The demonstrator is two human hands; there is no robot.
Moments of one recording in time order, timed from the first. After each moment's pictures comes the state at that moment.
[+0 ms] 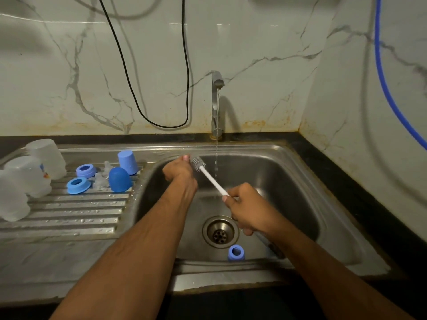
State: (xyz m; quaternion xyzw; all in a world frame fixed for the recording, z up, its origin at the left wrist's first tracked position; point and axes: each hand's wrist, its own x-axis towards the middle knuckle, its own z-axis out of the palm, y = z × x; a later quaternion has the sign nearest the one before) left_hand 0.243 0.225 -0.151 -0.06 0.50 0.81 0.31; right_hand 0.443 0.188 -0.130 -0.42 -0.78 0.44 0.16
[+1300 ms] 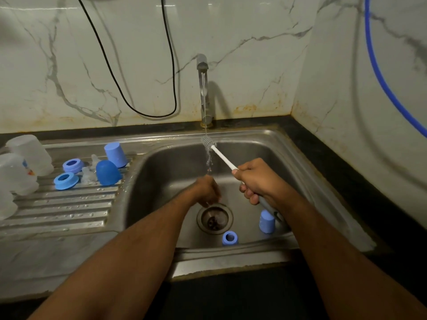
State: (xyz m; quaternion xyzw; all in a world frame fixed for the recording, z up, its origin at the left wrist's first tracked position) left_hand 0.282 0.225 -0.207 0.49 0.78 0.17 0.35; right_hand 0.463 0.230 -0.121 -0.47 -0.65 0.56 0.19
